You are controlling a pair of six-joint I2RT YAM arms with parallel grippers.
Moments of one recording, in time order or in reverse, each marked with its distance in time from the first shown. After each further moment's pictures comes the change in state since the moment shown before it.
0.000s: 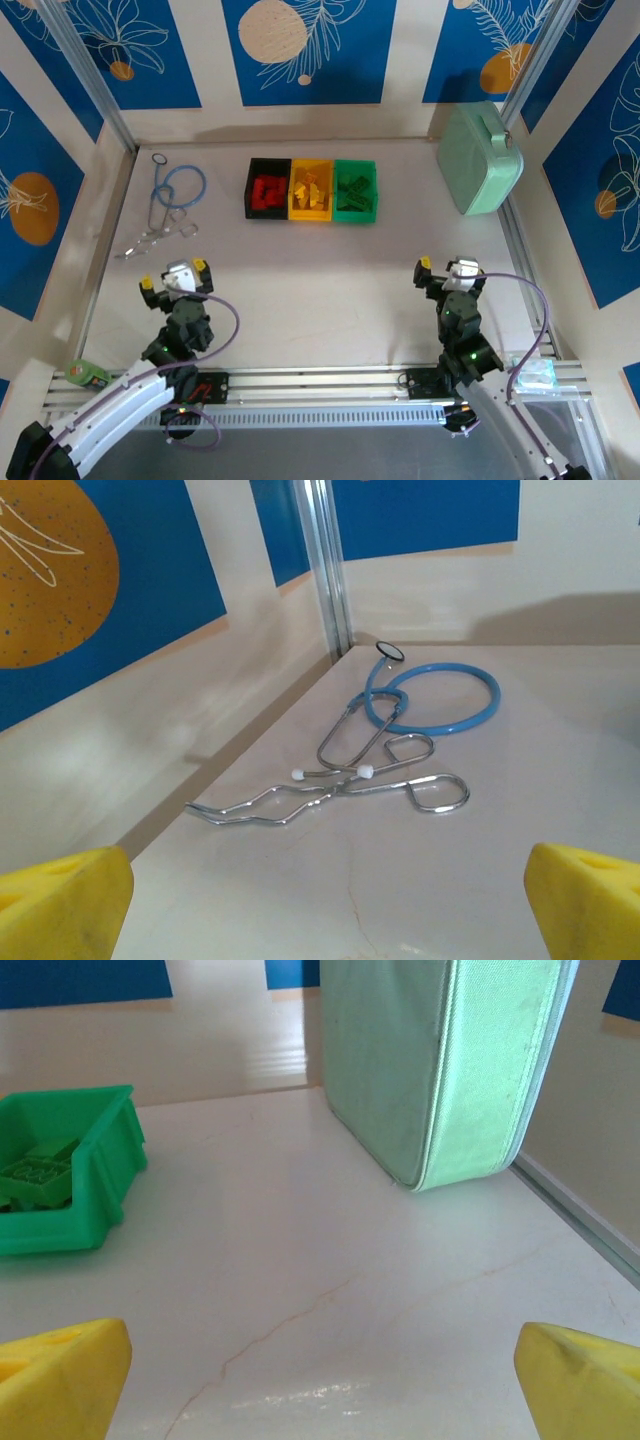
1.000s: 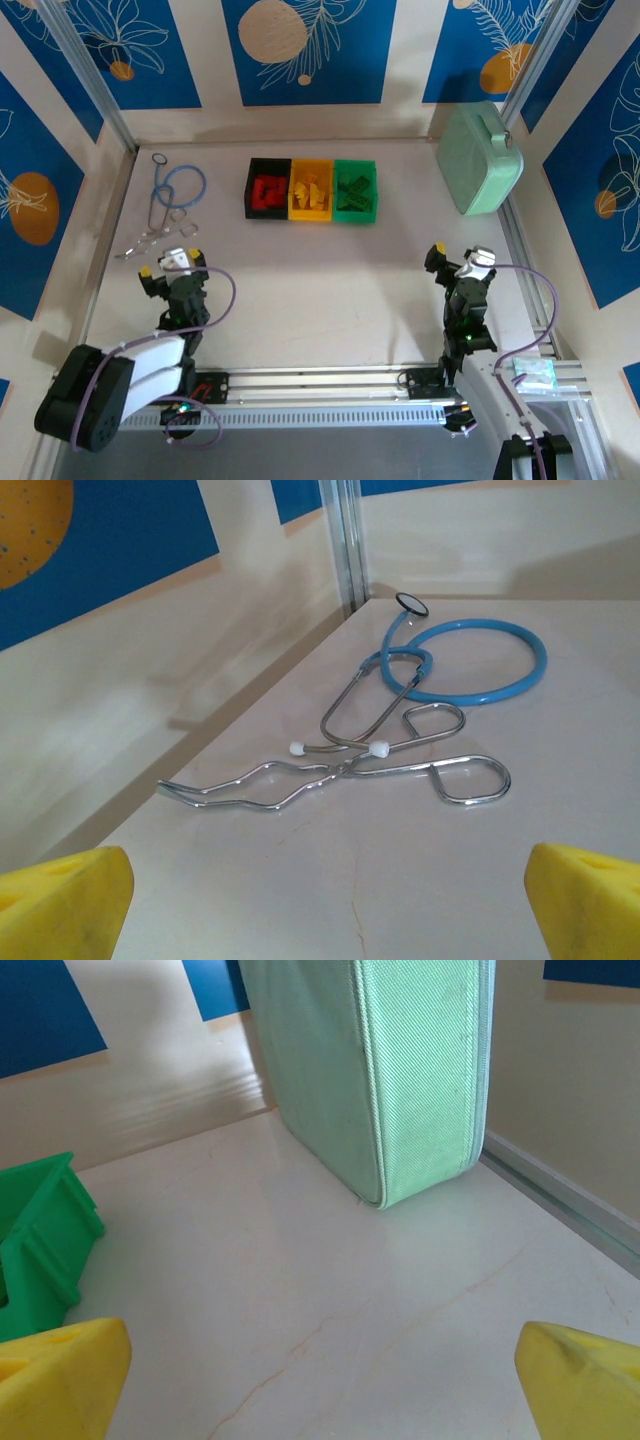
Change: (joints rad) left arm 0.337 0.649 0.004 0.568 0.297 -0.044; right arm -0.273 0.412 -0.004 0.421 -0.190 0.128
